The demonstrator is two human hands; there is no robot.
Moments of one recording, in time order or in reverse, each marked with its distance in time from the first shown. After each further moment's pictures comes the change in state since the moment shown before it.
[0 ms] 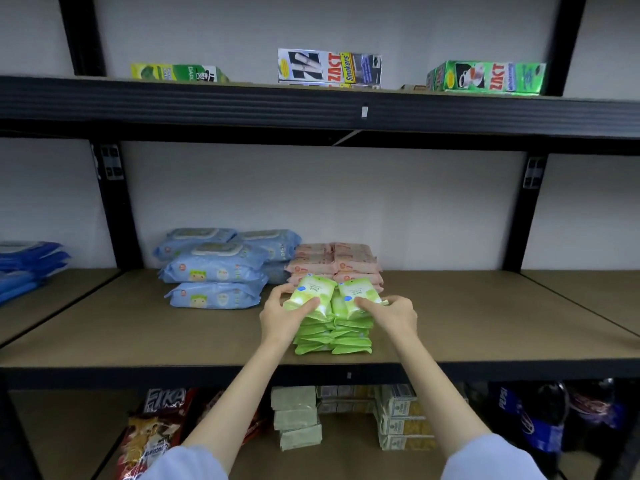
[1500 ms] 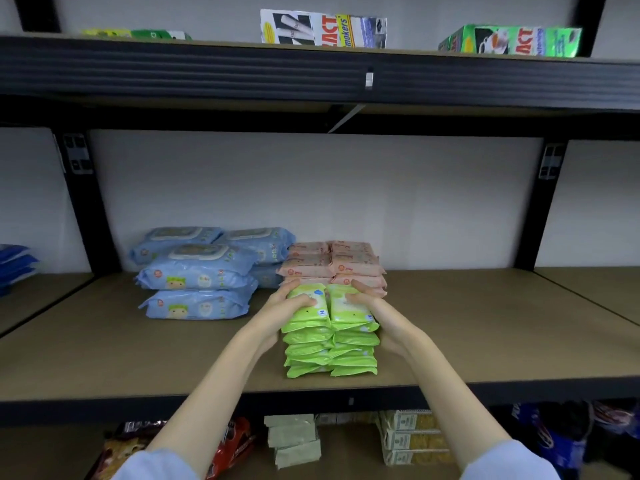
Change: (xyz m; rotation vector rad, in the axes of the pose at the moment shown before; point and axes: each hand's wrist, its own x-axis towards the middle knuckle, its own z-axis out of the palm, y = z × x) left_hand 0.069 -0.008 0.016 -0.139 -0.406 -0.223; right_hand 0.093 0.023 0.042 0.376 -0.608 0.007
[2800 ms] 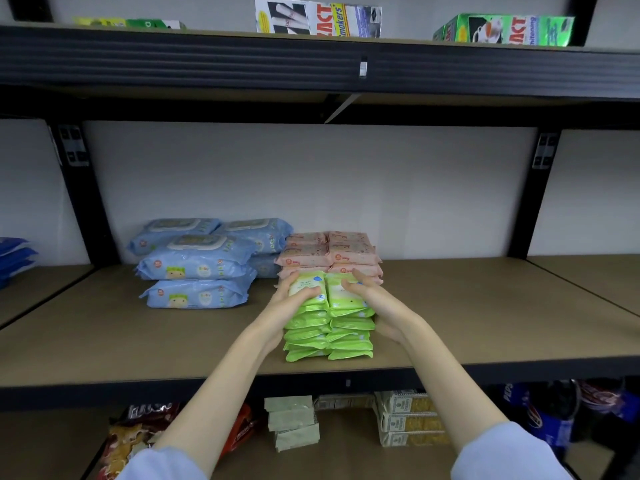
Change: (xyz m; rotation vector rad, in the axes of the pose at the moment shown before) left_hand -0.016 -0.010 0.012 -0.057 -0.037 0.047; right_hand -0.011 -0.003 0.000 -0.078 0.037 0.013
